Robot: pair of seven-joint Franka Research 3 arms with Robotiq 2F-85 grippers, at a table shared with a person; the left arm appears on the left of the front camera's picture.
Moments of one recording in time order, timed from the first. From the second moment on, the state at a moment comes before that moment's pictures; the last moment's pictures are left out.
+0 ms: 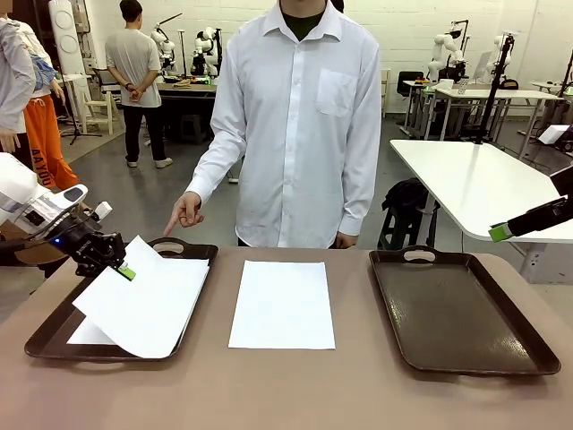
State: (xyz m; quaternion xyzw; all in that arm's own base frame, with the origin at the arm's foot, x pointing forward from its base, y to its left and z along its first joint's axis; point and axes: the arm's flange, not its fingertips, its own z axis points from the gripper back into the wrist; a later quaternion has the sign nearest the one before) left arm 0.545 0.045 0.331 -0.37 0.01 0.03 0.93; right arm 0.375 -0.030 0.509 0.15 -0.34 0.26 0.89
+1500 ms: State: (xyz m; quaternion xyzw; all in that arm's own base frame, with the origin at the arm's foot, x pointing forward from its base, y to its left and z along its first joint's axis) left arm 0.556 0.052 0.357 -0.23 0.03 0.03 0.97; right arm 0.375 -0.030 0.509 0.15 -0.34 0.26 0.89
